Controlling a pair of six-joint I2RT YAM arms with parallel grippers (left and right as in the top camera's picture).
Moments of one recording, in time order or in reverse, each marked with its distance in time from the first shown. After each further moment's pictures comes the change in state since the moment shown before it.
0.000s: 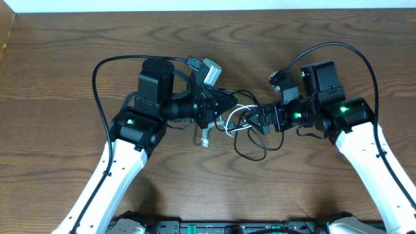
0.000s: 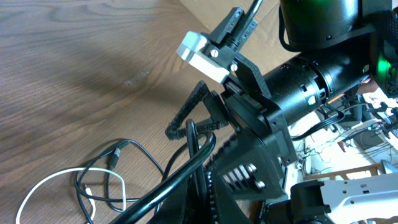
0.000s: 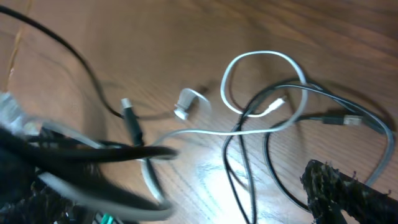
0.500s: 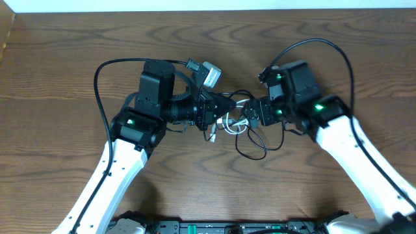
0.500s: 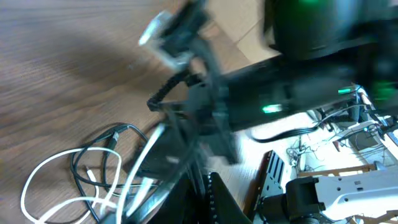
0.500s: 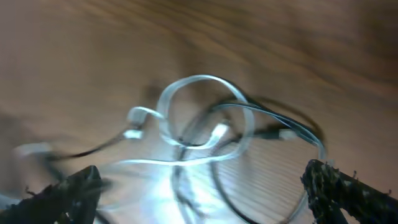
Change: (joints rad) left arm 0.000 0.000 0.000 -0.063 -0.006 -0.008; right arm 0.113 0.097 0.000 0.115 0.378 0.108
